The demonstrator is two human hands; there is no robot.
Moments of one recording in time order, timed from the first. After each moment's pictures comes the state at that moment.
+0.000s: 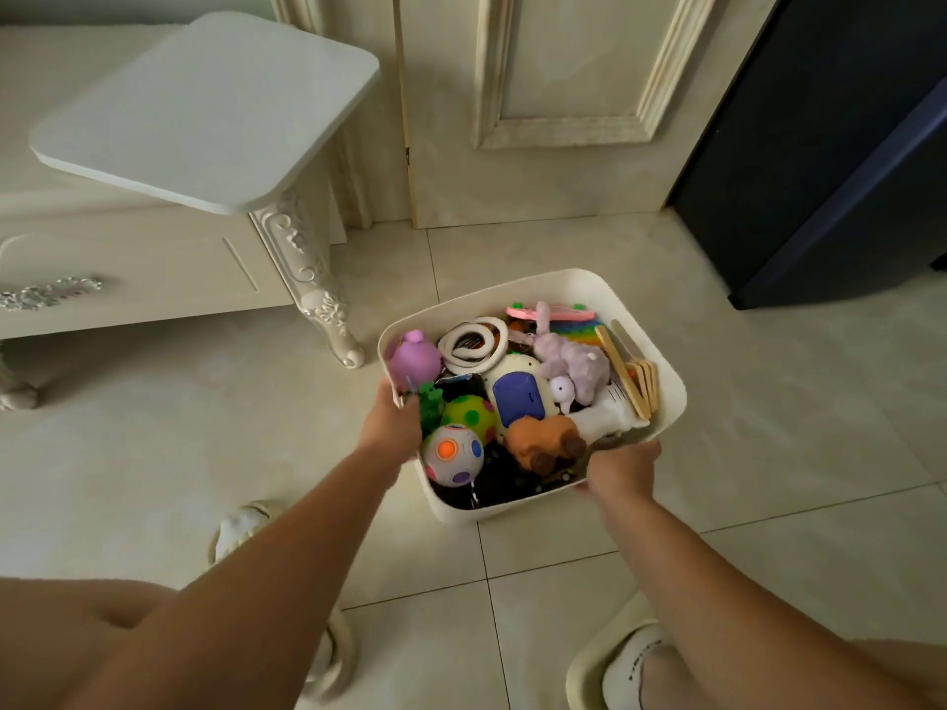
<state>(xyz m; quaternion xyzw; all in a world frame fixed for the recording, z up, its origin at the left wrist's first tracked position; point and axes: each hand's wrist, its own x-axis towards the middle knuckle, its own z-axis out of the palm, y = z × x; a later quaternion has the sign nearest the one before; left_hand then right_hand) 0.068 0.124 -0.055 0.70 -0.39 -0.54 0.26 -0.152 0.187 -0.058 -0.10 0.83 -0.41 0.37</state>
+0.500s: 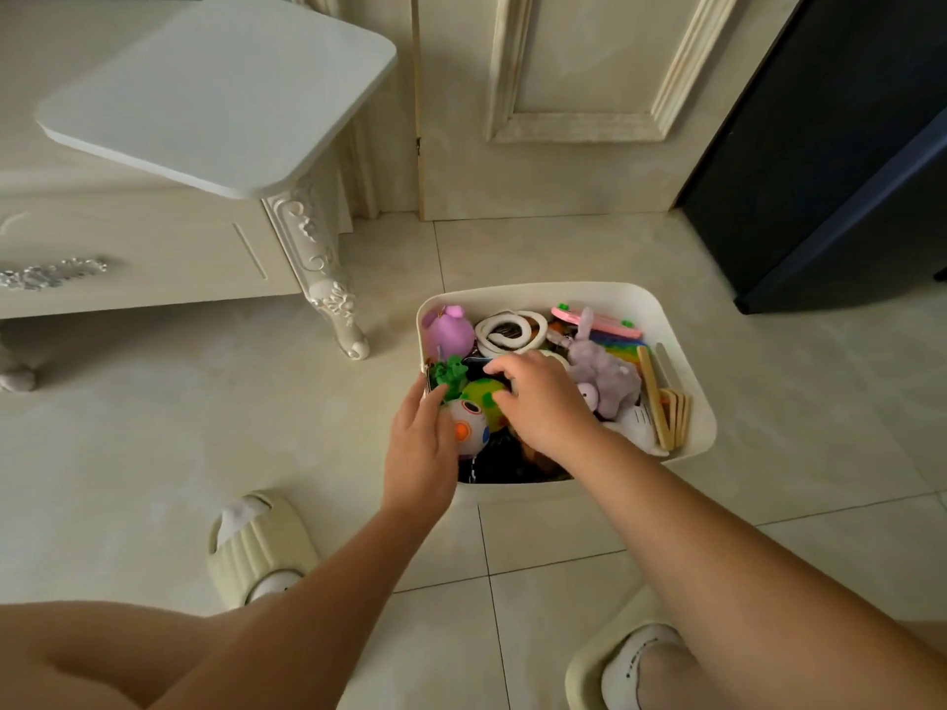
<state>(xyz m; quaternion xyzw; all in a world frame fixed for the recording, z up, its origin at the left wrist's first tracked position) 0.055 0.171 -0.064 0.64 -0.60 -0.35 0.32 -0.092 0.132 0.000 -0.68 0.68 -0.10 0.25</state>
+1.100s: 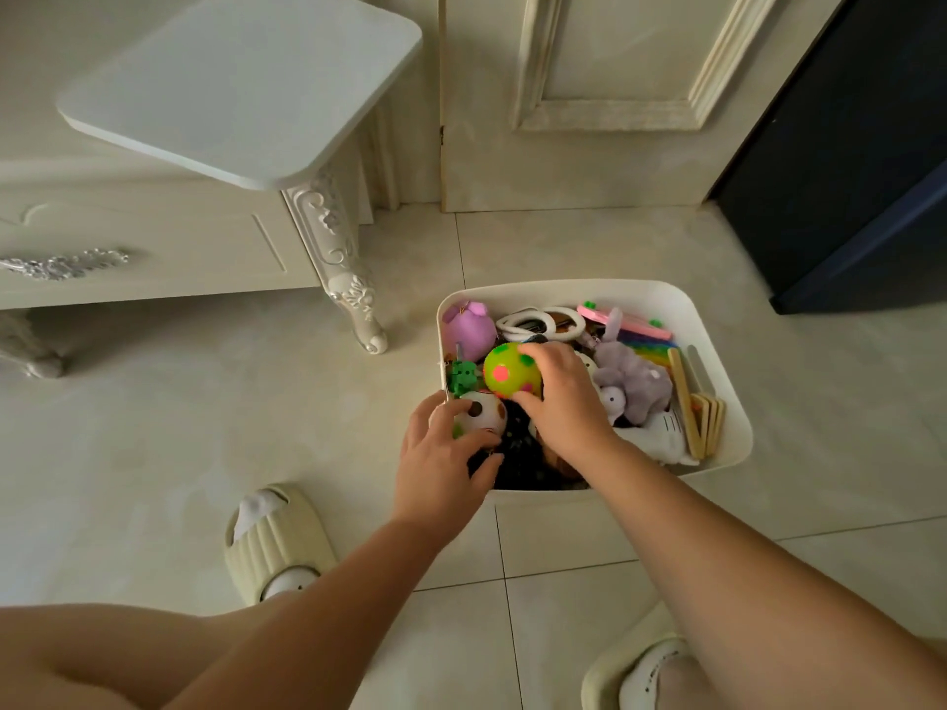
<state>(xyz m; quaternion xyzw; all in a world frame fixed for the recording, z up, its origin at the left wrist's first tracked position) 0.064 0.174 -0.084 0.61 -0.74 -0.17 0.22 -0.104 0.116 -0.057 -0.68 0.67 -0.19 0.20</state>
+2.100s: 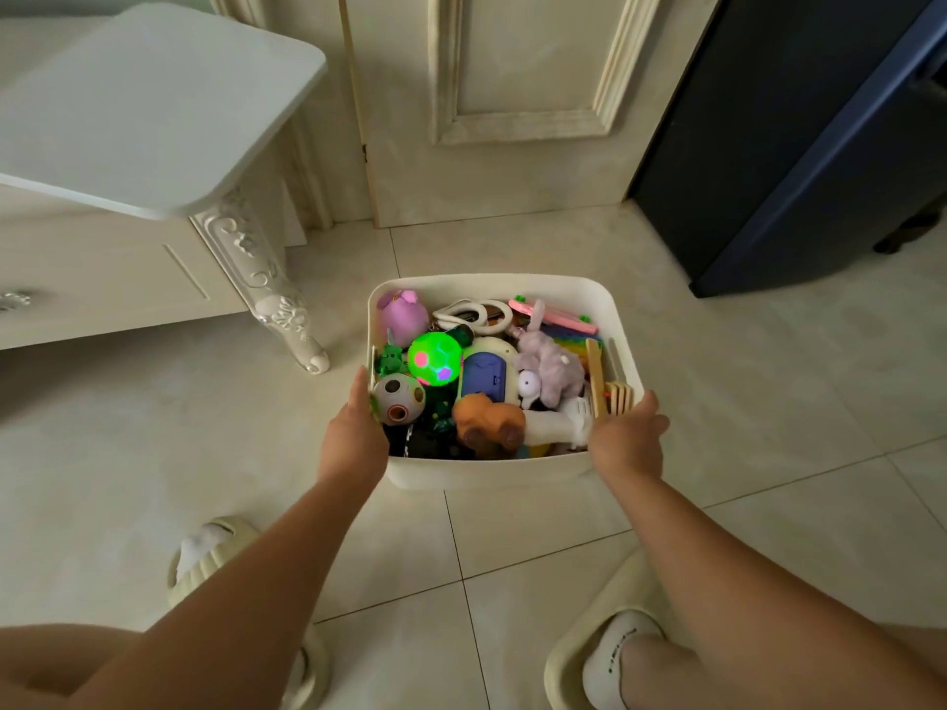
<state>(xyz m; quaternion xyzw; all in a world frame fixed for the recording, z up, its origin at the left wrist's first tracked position) 0.064 0.136 -0.055 0.72 -0.59 -0.31 0.17 -0.197 0.174 -0.050 -0.22 0.92 -0.24 0.23</state>
